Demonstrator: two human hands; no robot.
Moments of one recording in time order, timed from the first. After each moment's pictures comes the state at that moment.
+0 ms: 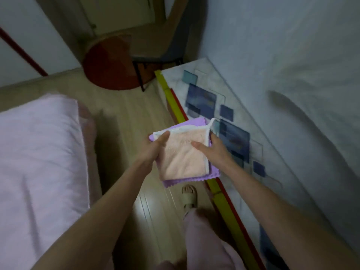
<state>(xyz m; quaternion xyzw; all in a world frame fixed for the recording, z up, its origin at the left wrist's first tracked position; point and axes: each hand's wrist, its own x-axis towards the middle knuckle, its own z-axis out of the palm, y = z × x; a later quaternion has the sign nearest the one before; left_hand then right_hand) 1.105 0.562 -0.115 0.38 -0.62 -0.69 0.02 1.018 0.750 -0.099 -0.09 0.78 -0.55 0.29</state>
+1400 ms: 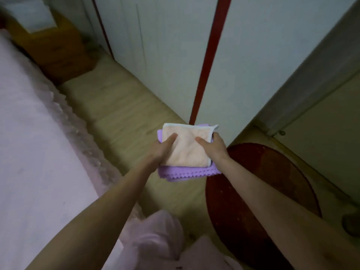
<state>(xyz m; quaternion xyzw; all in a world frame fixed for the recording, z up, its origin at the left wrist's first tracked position) 0.855 -0.538 -0.073 0.70 -0.33 -0.54 0.33 0.678 -0.571 -0.087 -0.47 0.70 -0.28 0.46</state>
